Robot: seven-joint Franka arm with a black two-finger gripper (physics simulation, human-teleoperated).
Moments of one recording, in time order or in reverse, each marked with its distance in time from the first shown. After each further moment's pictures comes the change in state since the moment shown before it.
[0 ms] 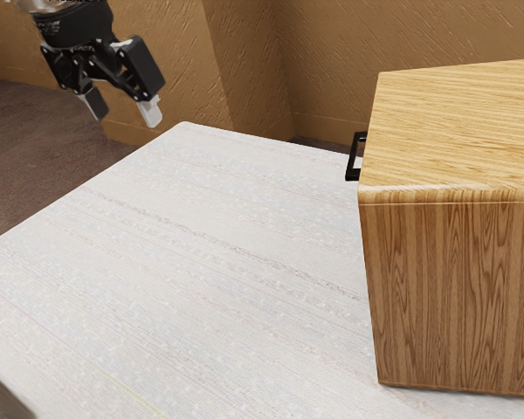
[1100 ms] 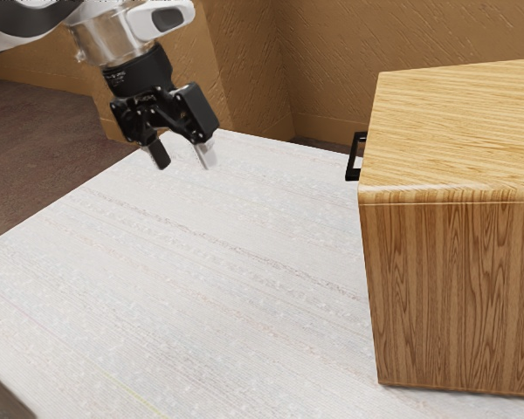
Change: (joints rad) arm 0.015 0.018 0.003 -0.186 -0.221 0.098 0.012
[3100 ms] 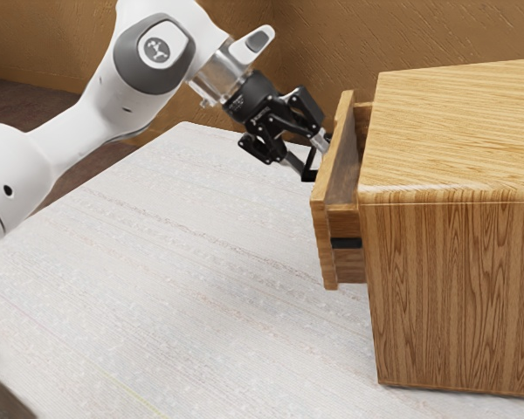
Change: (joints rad) arm 0.166 0.369 -0.208 0.125 -0.319 0.405 -0.152
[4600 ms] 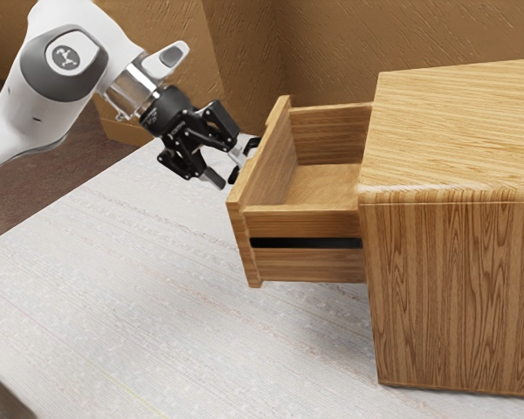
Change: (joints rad) arm 0.665 -0.203 -0.541 -0.323 0.038 -0.021 0.036
